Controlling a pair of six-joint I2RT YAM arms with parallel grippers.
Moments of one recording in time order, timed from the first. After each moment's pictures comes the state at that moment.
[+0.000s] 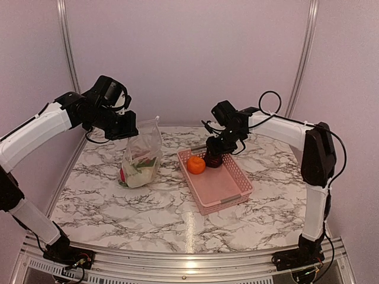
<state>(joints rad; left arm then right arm) -0.61 1.52 1.56 -0.85 -0.03 -0.57 0.61 2.00 1.74 -0.81 -0.04 0.20</state>
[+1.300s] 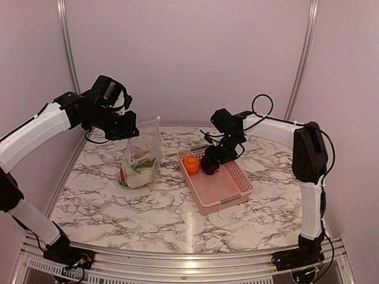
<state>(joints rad) -0.61 1.51 1.56 -0.85 0.01 -0.56 0.58 2.12 1.80 -0.92 -0.13 0.16</state>
